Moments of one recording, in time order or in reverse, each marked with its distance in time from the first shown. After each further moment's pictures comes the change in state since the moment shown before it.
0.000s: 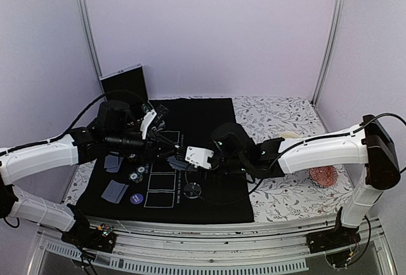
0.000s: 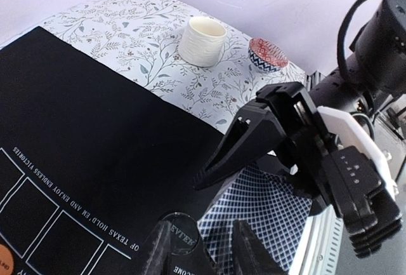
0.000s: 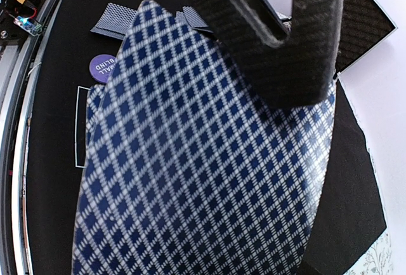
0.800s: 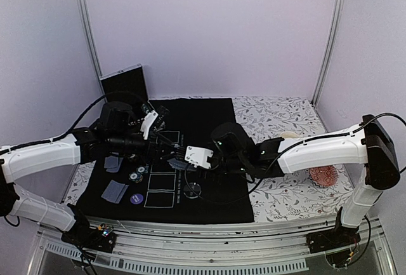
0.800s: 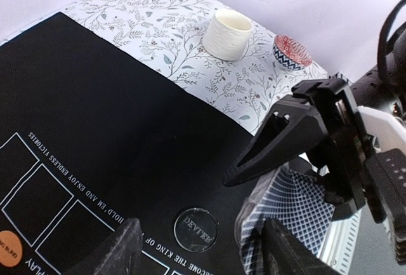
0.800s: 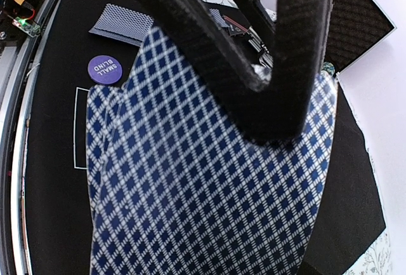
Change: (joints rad) left arm -0.001 0.027 0.000 -0.009 -0.085 -0.002; right arm 0.003 0.002 0.004 -0.001 0.000 0.001
